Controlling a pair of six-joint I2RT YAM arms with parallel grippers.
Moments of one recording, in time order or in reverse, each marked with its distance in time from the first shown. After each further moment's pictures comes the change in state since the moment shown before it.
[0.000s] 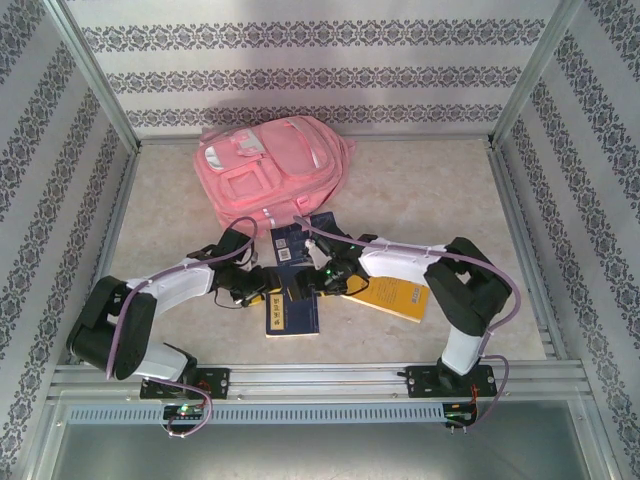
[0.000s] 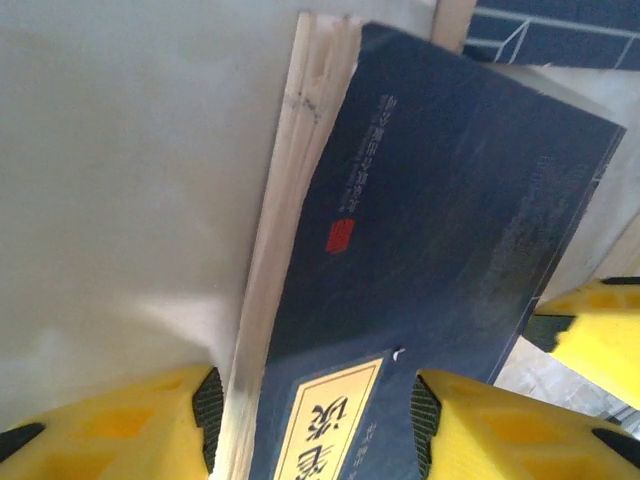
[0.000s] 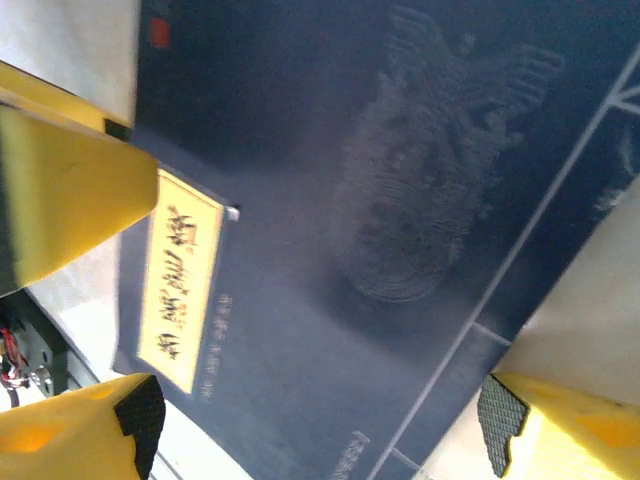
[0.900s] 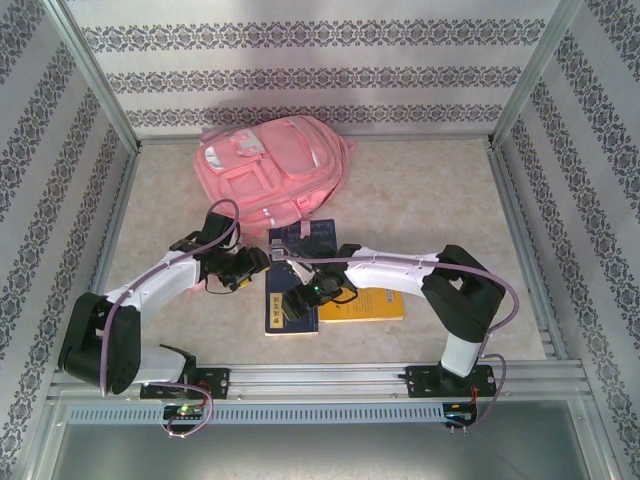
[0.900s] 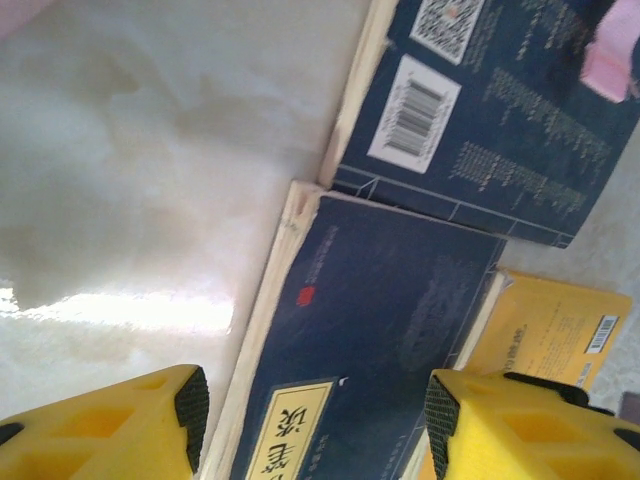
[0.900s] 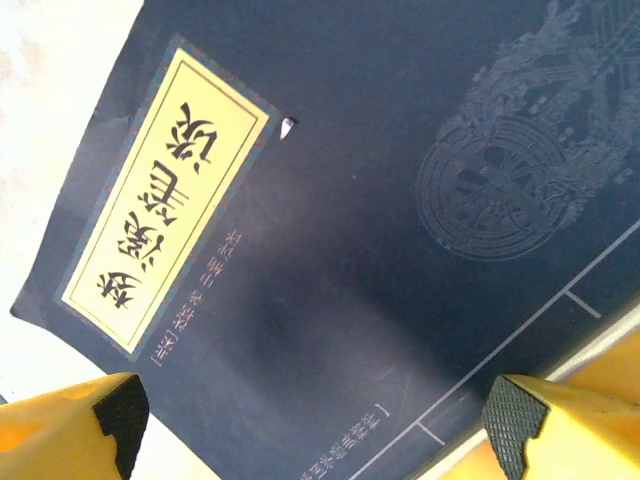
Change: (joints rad) left arm 0.095 -0.101 0.097 -0.124 -0.084 -0.021; right arm 0.144 -0.009 0.062 -0.120 0.246 -0.175
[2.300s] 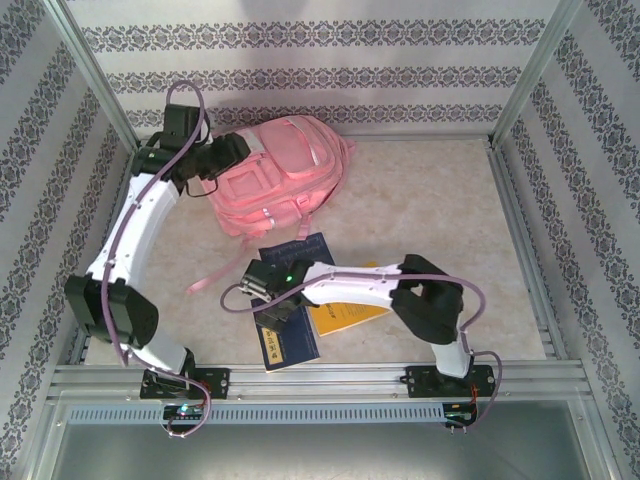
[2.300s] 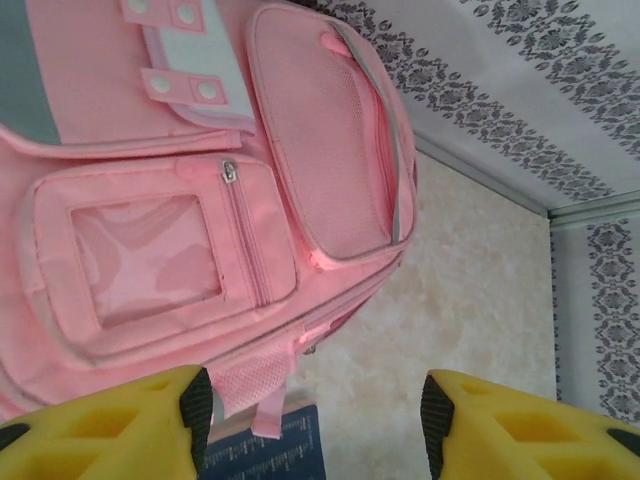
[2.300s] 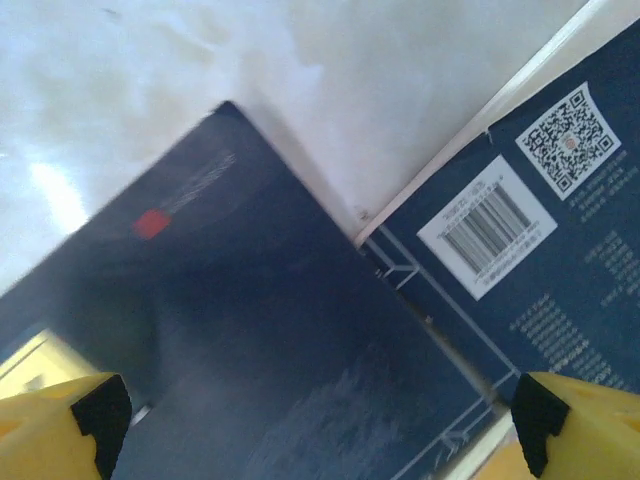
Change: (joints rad) left arm 0.168 0.221 0.897 -0.249 -0.126 0.203; right arm 0.244 0.215 0.344 -0.156 0.455 -0.372
